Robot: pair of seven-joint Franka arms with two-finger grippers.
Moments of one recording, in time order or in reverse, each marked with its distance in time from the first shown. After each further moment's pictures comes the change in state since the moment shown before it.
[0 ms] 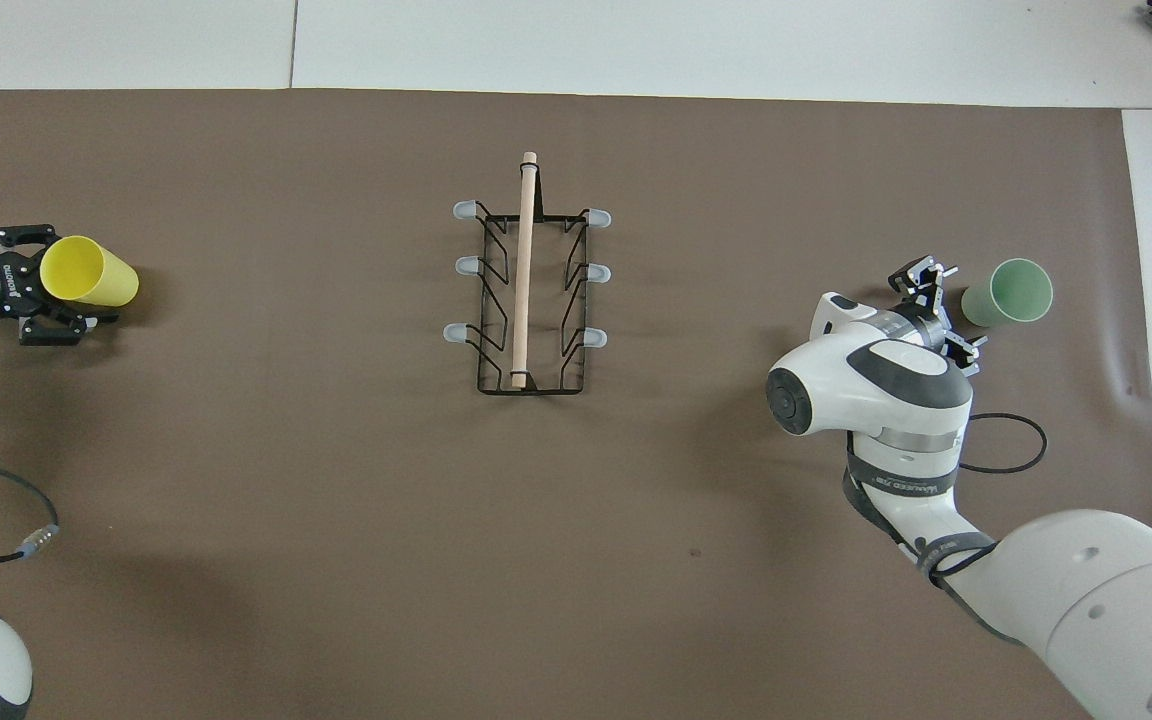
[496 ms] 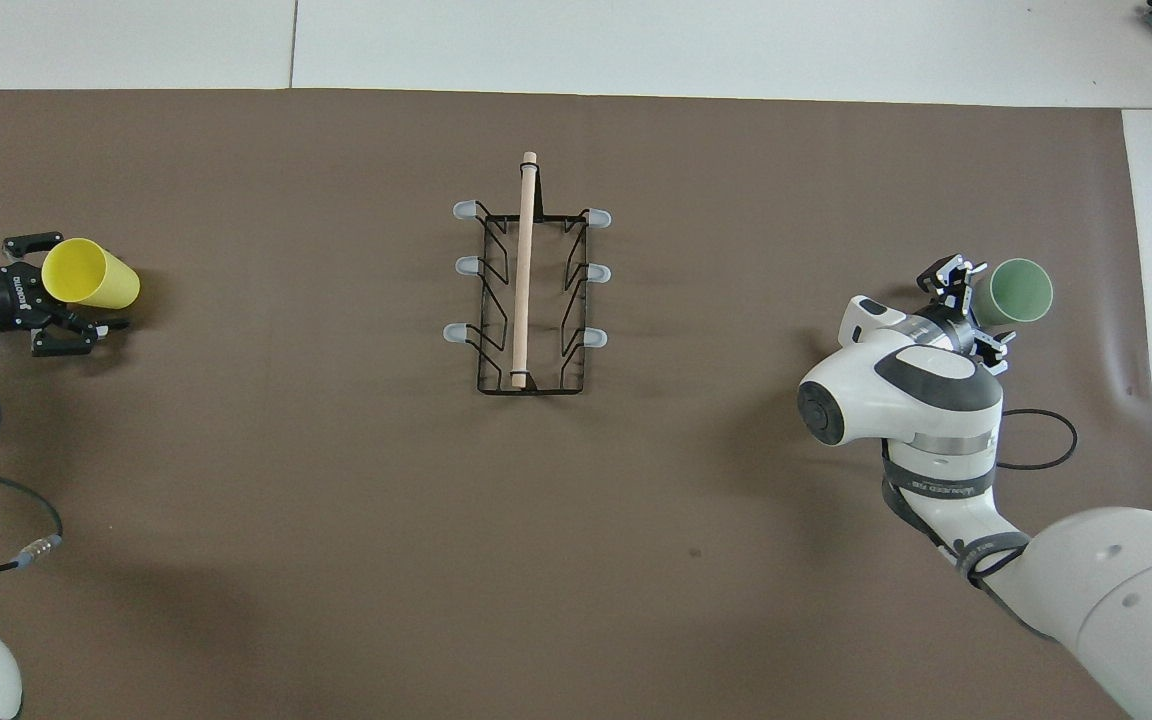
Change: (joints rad) left arm 0.000 -0.039 -0.008 -0.092 -0.076 0.000 0.129; right arm -0.070 0.000 0.000 -0.028 -0.132 0.039 0.105
